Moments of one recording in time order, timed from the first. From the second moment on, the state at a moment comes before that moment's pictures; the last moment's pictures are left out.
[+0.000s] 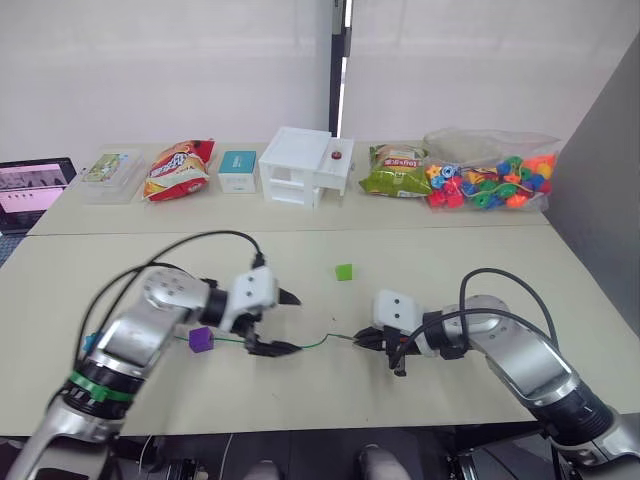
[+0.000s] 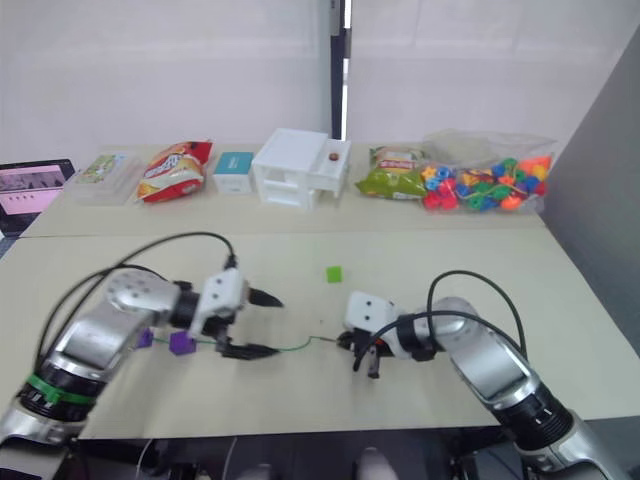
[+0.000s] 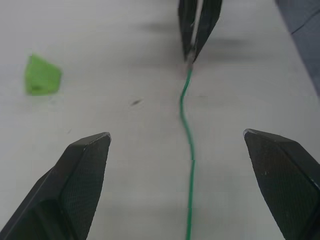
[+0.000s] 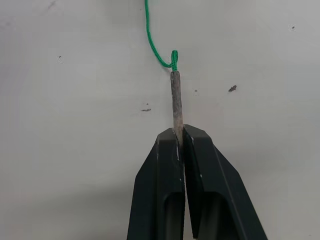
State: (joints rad) left arm -0.48 0.71 -0.25 -0.16 -0.24 0.37 -1.25; right arm -0.46 -0.73 0.38 -0.36 0.17 0.62 1.03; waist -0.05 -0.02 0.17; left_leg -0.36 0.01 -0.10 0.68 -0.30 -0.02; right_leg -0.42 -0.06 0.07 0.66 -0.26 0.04
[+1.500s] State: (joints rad) left arm -0.47 0.63 -0.33 -0.05 -0.16 0.34 -1.20; right arm -0.35 -0.63 0.19 -0.53 0.28 0.89 0.87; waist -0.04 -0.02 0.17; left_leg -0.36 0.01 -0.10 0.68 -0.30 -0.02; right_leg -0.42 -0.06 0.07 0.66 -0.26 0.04
